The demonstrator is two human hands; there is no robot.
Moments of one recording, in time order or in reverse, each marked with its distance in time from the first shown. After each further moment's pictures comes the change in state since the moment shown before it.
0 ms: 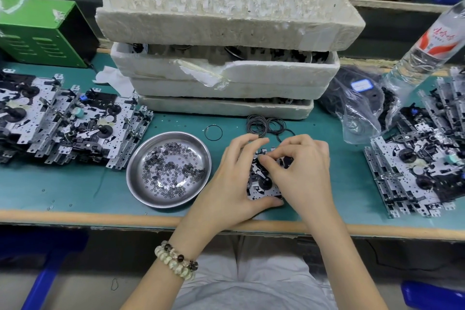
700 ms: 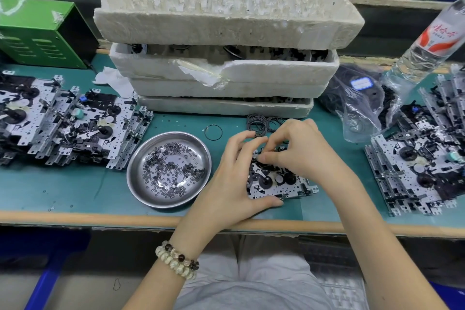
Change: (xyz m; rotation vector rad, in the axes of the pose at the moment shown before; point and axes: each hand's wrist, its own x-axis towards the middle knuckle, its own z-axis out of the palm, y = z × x) left_hand -0.004 0.002 0.000 -0.098 0.035 0.067; right_hand 0.041 -0.011 -0.026 -0.111 -0.456 -0.100
